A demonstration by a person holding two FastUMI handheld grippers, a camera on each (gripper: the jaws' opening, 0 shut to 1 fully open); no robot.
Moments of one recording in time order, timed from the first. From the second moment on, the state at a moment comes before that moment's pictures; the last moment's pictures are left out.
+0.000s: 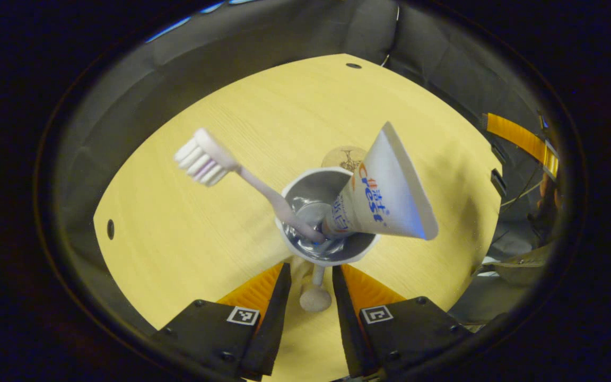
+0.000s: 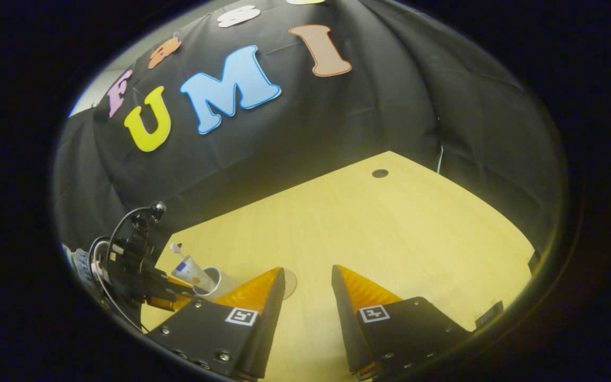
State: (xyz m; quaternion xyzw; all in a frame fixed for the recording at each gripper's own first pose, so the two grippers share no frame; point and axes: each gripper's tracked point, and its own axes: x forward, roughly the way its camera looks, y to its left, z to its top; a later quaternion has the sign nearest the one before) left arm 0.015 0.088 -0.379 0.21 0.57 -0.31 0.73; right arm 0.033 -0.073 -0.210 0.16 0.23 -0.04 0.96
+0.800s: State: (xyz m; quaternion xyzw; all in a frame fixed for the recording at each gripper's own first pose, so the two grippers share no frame) left arm 0.015 0.082 -0.378 0.21 0.55 -0.30 0.75; right arm 0.040 -0.077 -0.225 0.17 0.25 -0.05 0.95
